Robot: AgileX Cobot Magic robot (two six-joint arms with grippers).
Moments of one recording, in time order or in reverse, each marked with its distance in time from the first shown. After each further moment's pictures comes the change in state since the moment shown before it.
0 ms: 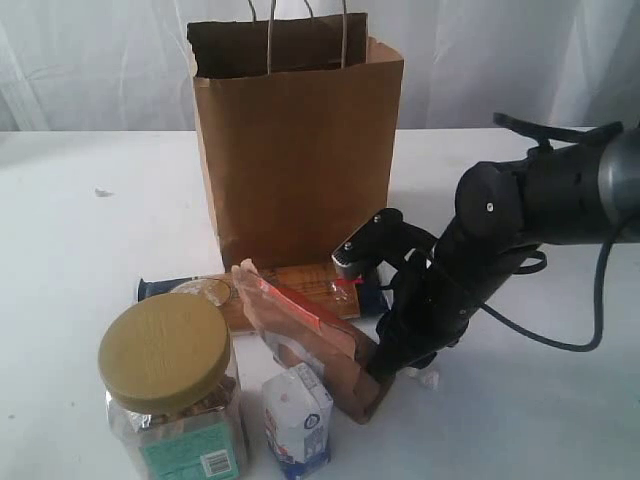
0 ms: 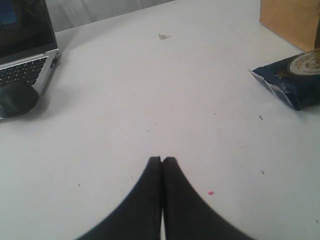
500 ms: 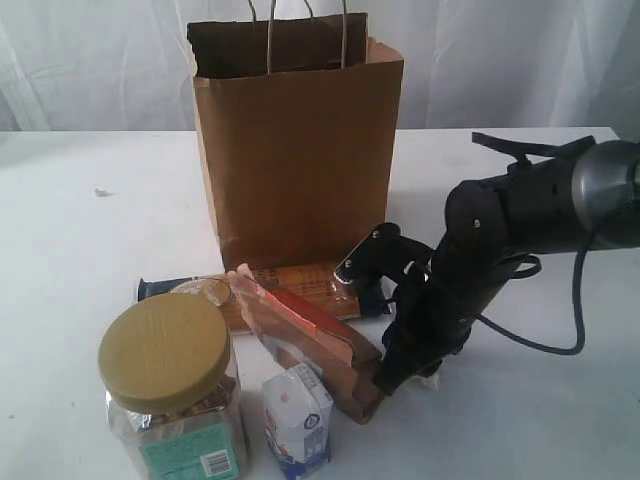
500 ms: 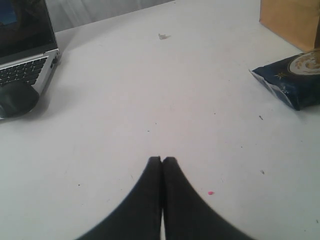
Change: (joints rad) left arm 0.000 0.000 0.000 0.000 0.000 0.000; right arm 0.000 0.055 -0.003 -0.082 -0.018 0.030
